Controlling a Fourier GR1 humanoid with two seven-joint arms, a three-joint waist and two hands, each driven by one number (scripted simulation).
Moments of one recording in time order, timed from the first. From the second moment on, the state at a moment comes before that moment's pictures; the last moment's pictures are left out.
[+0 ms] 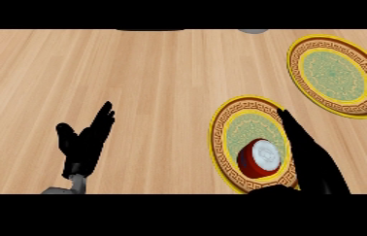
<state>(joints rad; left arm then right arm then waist) 0.00 0.21 -0.18 -1.47 0.22 0.16 0.18 -0.03 -0.38 0.46 -2.12 0.62 0.04 1.08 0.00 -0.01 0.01</state>
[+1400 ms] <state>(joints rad) 0.00 0.17 -0.13 -1.46 0.18 0.10 0.19 -0.04 -0.27 0.46 -1.86 0.79 0.15 0.96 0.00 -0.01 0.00</state>
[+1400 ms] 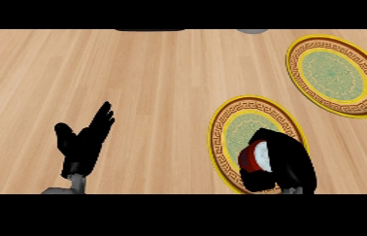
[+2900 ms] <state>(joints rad) 0.02 0.14 -0.12 -1.49 0.15 0.10 0.19 0.00 -0.29 0.14 -1.99 0.62 -0.39 0.40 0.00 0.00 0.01</state>
